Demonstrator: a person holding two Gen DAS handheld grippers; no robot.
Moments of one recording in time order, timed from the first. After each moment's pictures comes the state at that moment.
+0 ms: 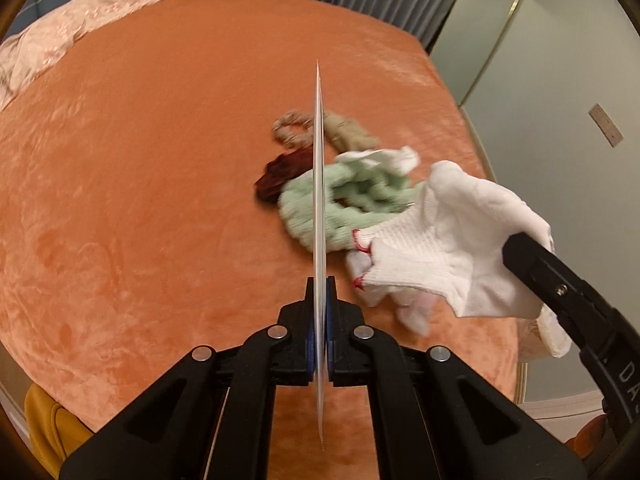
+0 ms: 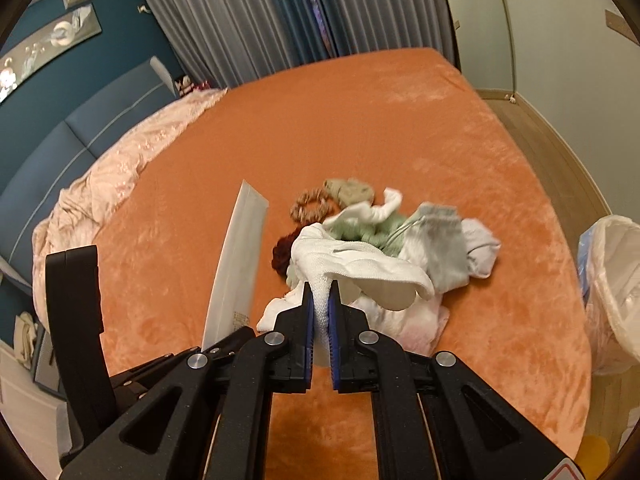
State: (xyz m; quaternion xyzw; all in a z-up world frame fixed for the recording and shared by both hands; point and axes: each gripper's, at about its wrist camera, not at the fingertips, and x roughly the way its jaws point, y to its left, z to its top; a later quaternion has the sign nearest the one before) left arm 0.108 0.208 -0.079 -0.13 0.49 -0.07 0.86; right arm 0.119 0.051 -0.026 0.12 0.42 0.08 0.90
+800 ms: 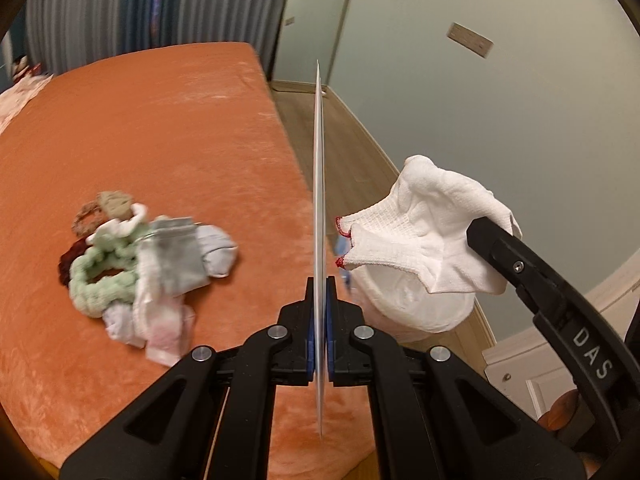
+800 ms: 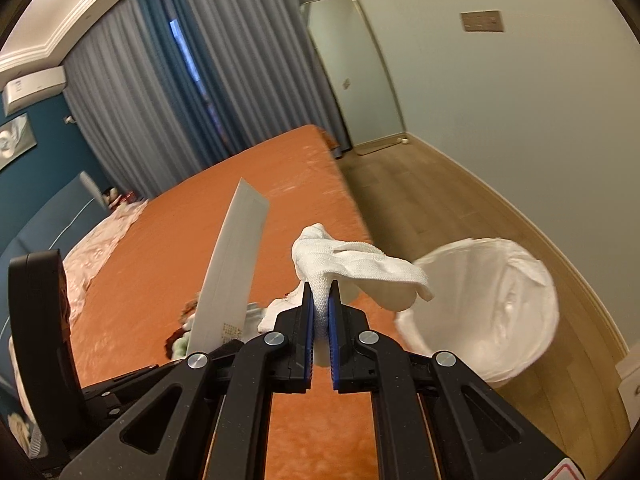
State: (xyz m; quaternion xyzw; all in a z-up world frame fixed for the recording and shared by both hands) left arm 0.077 -0.058 0.012 -0.01 0.44 -0.27 0.86; right arm 0.026 -0.195 0.042 0.20 0.30 -0.09 0.93
